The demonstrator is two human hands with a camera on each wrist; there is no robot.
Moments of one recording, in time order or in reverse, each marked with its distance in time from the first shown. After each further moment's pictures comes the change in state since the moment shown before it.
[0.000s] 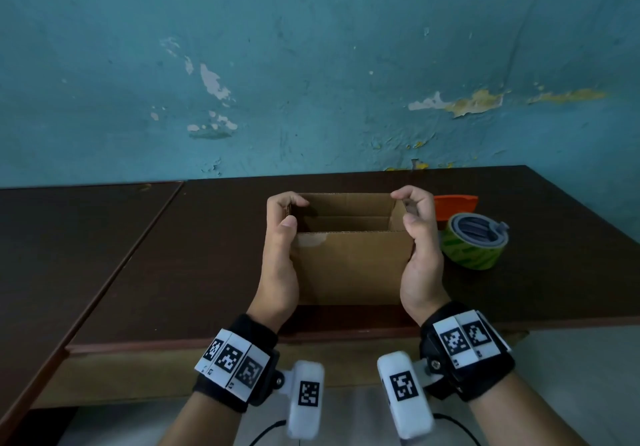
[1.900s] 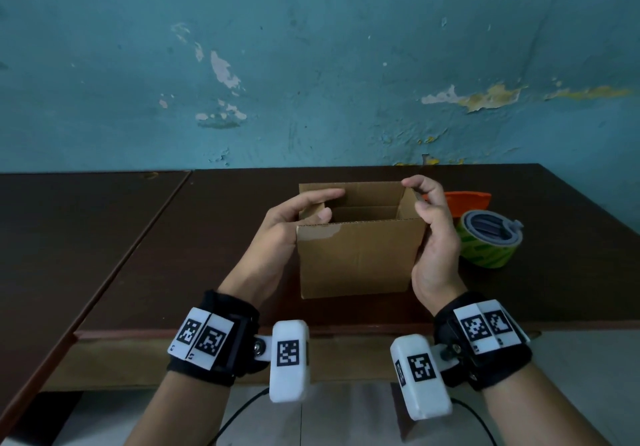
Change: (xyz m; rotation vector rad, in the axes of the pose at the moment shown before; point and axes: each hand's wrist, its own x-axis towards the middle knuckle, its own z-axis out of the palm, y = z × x) left_hand 0.020 0.025 -0.027 -0.112 -0.259 -0.466; right_hand 0.011 0.004 -0.002 0.050 0.041 0.145
